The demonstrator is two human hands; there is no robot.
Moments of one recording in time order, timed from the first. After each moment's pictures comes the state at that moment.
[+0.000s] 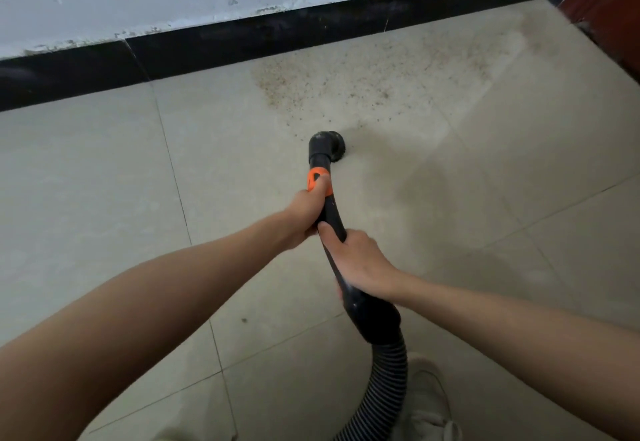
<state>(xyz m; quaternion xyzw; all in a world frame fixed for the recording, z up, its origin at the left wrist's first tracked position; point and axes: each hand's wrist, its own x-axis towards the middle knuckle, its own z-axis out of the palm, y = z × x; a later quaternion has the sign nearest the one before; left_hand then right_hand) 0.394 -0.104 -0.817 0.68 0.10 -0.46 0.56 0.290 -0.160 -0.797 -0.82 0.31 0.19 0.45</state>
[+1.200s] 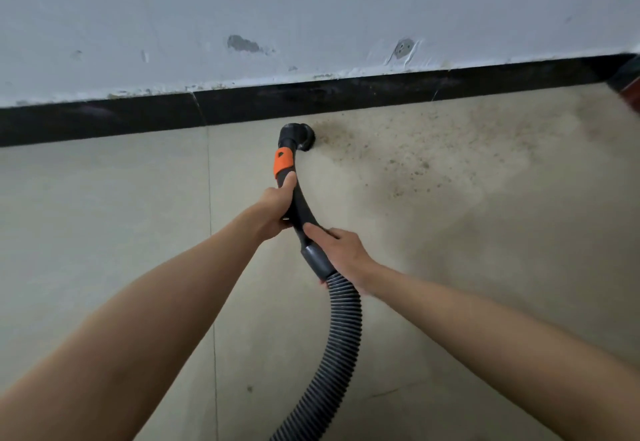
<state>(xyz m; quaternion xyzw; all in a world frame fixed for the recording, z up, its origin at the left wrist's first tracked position) 0.524 -0.074 -0.804 0.68 0.21 -0.32 0.62 0.413 -0.168 -0.803 -0.67 0.31 0.19 0.65</state>
